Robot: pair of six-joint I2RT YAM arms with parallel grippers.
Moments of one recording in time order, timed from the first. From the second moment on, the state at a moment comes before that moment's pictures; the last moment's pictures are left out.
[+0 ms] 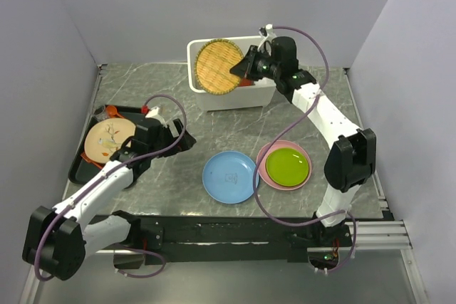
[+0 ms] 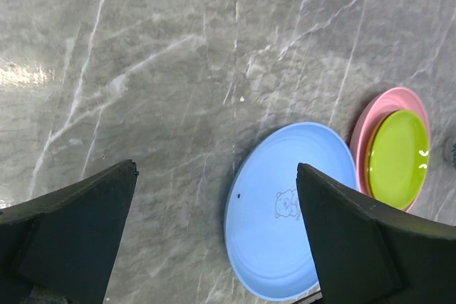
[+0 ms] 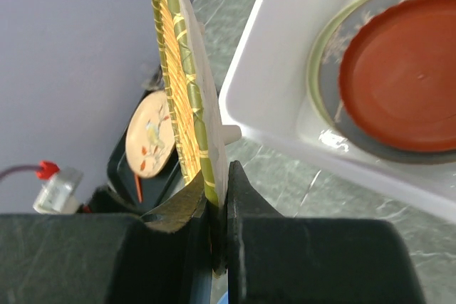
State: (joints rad) left arm -0.40 1.07 0.64 -0.17 0.06 -0.67; right arm 0.37 1.78 1.66 -0.18 -0.43 0.55
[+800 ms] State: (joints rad) left arm -0.42 1.07 0.64 -0.19 0.03 -0.67; right arm 0.33 2.05 2.01 -0.27 -0.30 0.54
